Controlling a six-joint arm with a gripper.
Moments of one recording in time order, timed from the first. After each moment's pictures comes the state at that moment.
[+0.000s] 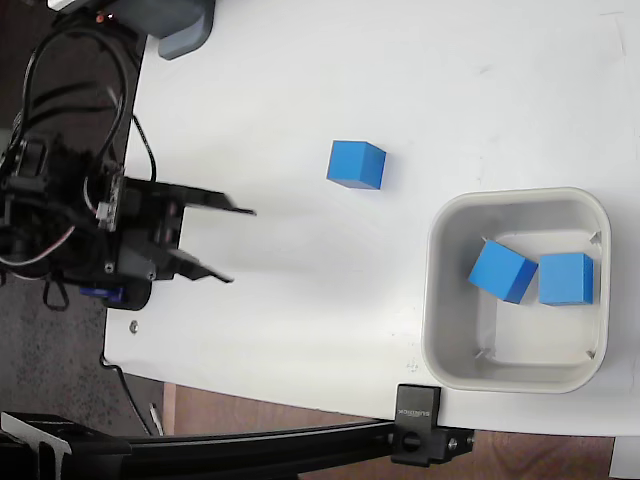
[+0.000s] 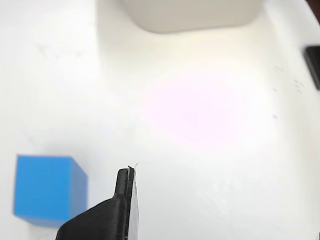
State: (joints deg) arm -10.8 136.1 146.4 32.4 16.8 16.7
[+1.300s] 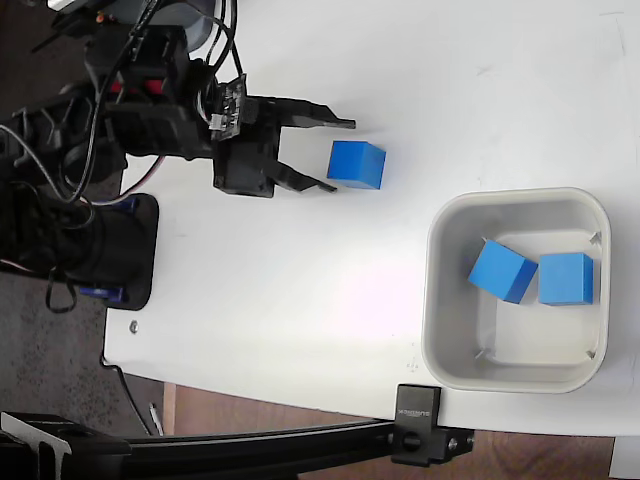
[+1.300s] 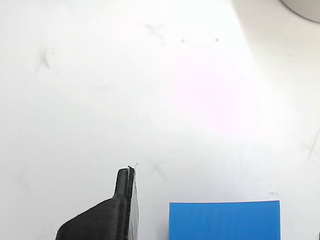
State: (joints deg) arm -25.7 100.3 136.3 8.1 25.0 27.1
